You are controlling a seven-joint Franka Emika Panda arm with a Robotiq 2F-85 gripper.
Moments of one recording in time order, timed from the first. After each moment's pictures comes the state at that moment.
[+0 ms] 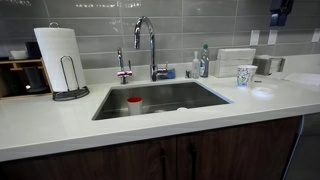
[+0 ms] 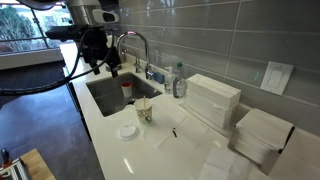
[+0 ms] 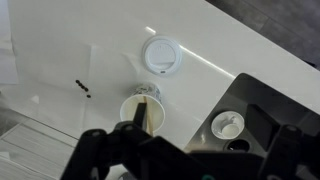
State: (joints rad) arm -0.06 -0.51 -0.17 -2.29 -0.11 1.85 -0.37
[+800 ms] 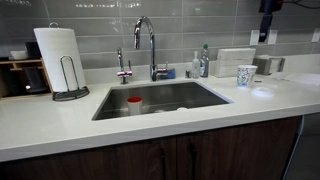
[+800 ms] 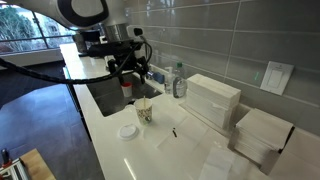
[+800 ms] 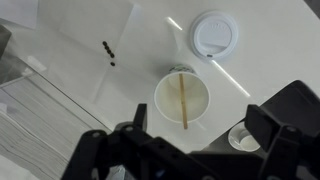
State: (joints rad) arm -0.07 -0.28 -0.23 -2.22 -0.15 2.08 -0.65
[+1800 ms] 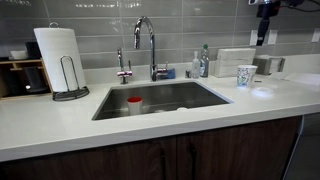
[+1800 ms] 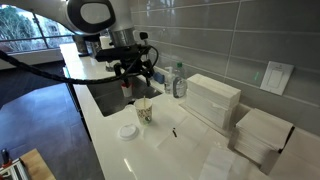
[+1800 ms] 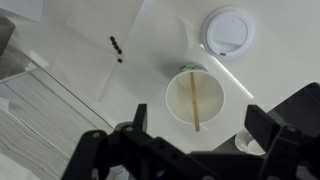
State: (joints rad) arm -0.08 -0.22 -0.24 -2.21 -0.14 2.14 -0.69
